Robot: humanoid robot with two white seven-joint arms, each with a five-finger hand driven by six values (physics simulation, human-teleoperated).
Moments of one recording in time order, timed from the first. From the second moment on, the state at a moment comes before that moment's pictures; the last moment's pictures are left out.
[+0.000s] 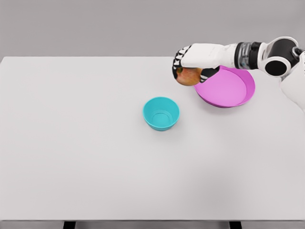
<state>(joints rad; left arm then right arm) -0.02 0.00 0.05 -0.08 -0.12 0.00 0.02 -1.01 -0.54 0.81 -1.20 0.46 -0.61 0.61</state>
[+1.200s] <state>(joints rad) -0.02 0.00 0.05 -0.08 -0.12 0.00 0.02 -0.94 -0.55 0.91 -1.46 0.46 -0.61 0.61</state>
